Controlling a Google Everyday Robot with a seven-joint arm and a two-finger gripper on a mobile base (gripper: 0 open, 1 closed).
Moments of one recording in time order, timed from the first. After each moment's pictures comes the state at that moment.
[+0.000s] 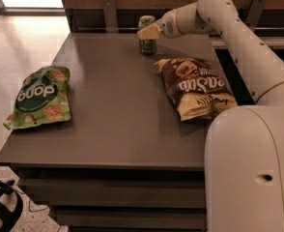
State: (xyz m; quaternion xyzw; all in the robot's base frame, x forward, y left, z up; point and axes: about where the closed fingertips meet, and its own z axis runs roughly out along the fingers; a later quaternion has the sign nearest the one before) arm 0.850 -0.044 0.880 -0.37 0.77 0.23 0.47
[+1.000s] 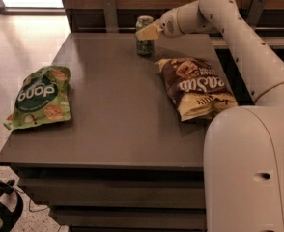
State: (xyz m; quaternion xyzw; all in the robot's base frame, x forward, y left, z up) arm 0.838 -0.042 0.888 -0.39 0.76 0.25 0.46
